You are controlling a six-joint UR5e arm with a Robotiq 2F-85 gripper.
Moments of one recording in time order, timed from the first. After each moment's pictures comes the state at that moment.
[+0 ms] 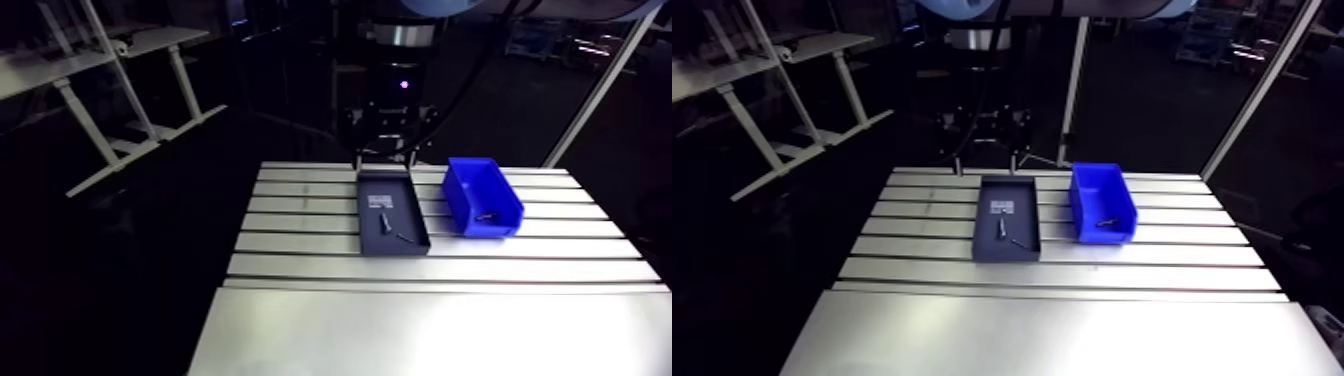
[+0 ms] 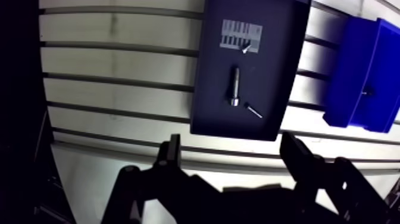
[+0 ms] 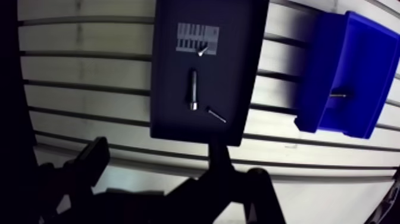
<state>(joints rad) 0.00 -1.28 1.72 -1.89 -1.57 -1.71</state>
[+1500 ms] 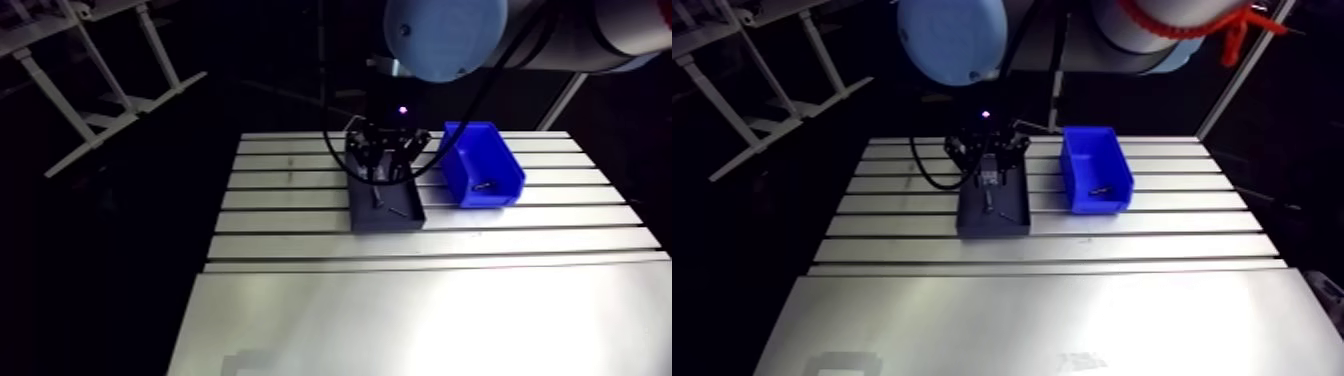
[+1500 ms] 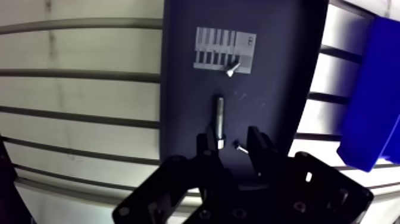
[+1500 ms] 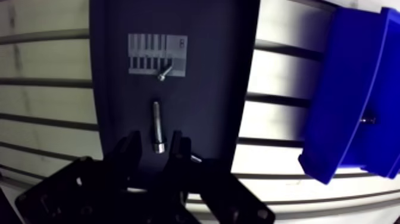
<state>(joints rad) -0.05 -1.17 1.82 -2.10 -1.59 -1.72</state>
